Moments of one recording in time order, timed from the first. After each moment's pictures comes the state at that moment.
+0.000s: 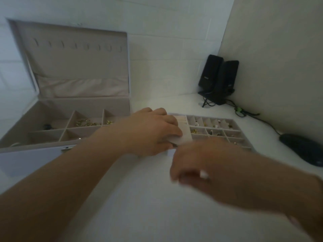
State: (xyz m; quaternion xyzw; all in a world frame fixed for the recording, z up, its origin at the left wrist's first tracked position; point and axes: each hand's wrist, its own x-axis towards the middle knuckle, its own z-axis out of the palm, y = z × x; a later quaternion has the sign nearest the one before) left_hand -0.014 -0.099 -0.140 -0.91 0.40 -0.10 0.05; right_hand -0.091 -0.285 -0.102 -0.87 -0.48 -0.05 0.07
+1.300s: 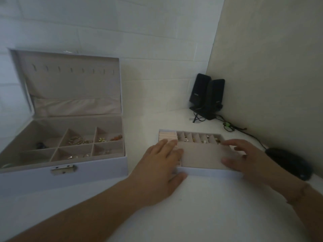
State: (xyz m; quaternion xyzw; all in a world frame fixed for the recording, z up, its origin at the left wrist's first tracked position) left_hand -0.038 -0.148 -0.206 -0.94 0.30 -0.14 -0.13; right_hand -0.032 -0.428 -0.169 -0.93 -0.01 -0.02 0.36
